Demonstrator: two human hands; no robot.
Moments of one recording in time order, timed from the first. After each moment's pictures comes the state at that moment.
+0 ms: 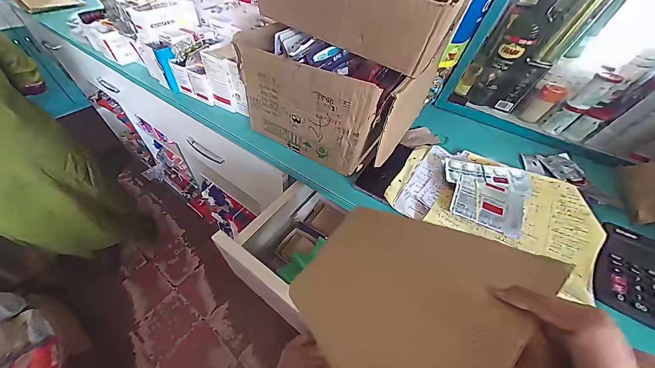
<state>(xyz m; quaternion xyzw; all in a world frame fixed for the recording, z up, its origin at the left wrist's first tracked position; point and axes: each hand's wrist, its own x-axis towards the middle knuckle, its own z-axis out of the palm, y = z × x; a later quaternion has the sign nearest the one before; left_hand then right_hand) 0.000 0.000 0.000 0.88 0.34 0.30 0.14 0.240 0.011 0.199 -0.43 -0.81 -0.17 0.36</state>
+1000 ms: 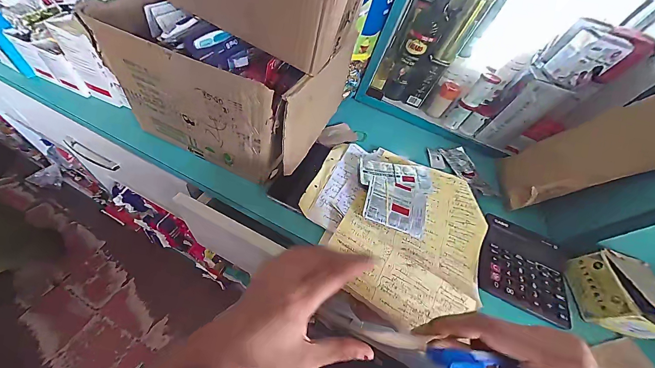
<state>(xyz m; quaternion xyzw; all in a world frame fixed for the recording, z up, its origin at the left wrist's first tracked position) 0.073 0.125 0.142 0.85 0.17 0.45 0.19 0.337 0.034 0.199 -0.44 -0.81 0.10 0.36</state>
